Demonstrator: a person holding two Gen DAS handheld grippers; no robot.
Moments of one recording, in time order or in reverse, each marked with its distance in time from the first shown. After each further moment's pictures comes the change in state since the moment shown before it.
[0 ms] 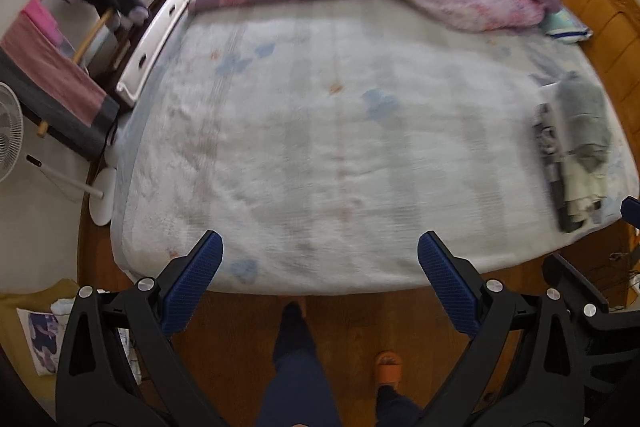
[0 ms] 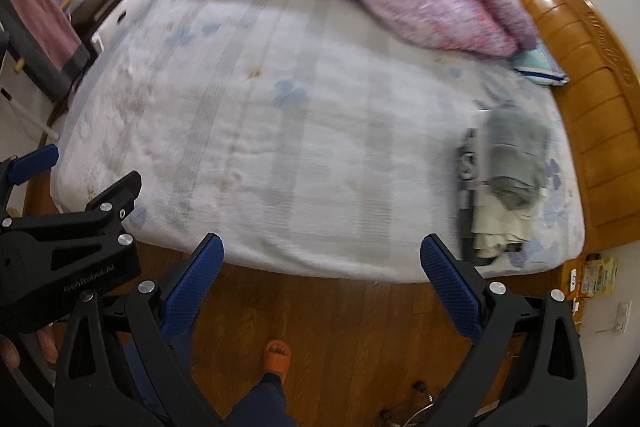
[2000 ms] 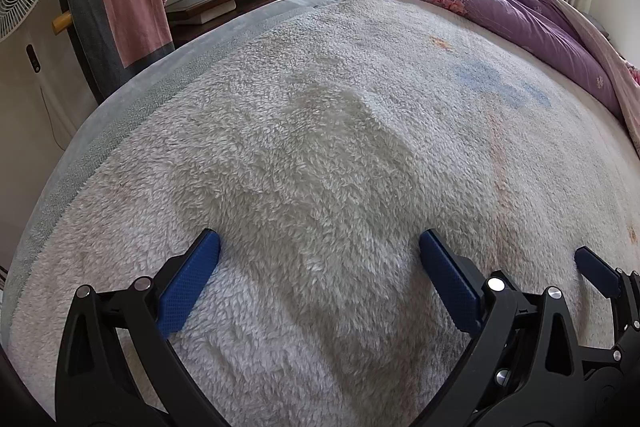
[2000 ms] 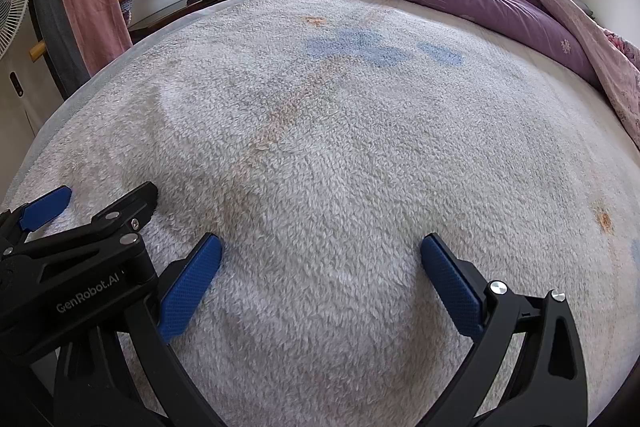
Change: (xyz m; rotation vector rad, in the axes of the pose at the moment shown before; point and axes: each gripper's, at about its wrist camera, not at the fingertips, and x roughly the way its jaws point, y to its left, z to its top) left arm 0.409 0.334 0.061 -0.437 -0.309 0.161; right arm 0.402 0.320 0.192 -0.151 -0.405 0.252
